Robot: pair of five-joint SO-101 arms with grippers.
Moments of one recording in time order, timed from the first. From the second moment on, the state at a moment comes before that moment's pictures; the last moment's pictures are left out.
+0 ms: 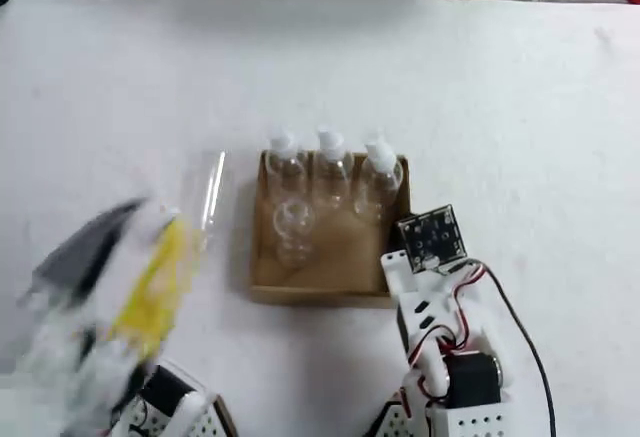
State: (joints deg) left arm 26.9 -96.7 35.1 54.8 -6.8; right arm -11.3 -103.1 85.7 52.8 17.3
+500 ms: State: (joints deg) left arm 26.9 -82.0 55.4 23.0 2.1; right arm -7.5 -103.1 94.9 39.8 17.2
